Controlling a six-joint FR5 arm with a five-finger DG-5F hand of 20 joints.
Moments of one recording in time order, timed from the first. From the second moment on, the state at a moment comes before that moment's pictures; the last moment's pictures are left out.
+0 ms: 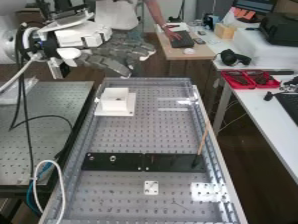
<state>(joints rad) 1.56 -1.49 -2.08 -2.60 -1.39 -0.76</state>
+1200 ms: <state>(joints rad) 1.44 -1.55 -1.93 -2.80 -1.51 -0.65</state>
